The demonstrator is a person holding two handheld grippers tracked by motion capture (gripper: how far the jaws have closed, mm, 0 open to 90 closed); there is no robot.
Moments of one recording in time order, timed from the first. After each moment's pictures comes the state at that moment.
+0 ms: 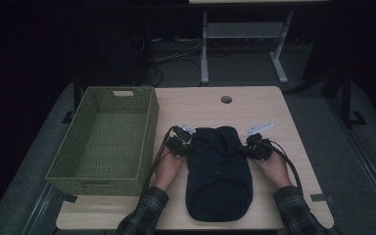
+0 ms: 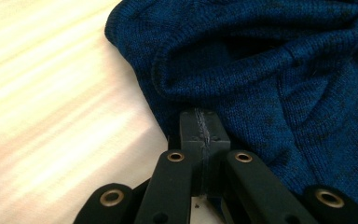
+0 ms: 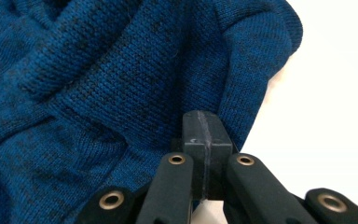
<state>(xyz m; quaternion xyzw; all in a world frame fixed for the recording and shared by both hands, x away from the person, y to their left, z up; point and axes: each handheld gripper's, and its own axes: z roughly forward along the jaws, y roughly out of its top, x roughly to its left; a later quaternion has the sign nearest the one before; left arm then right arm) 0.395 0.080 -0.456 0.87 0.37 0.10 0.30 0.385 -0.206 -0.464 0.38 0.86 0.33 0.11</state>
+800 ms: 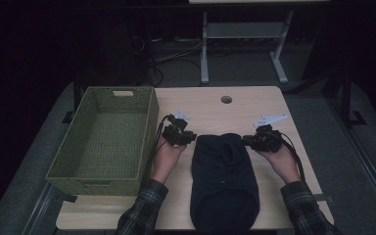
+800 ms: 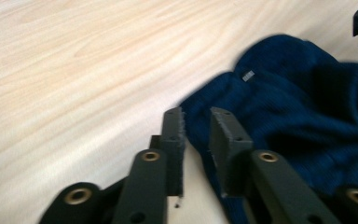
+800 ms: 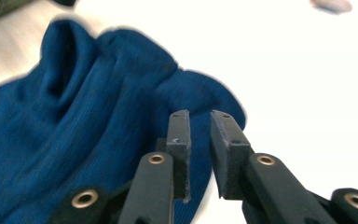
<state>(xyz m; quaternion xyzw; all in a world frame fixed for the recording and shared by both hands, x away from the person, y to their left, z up) 0.418 0.090 -0.421 0.83 0.40 0.10 0.37 0.389 -0.224 -0.424 0.38 0.84 0.38 0.12</state>
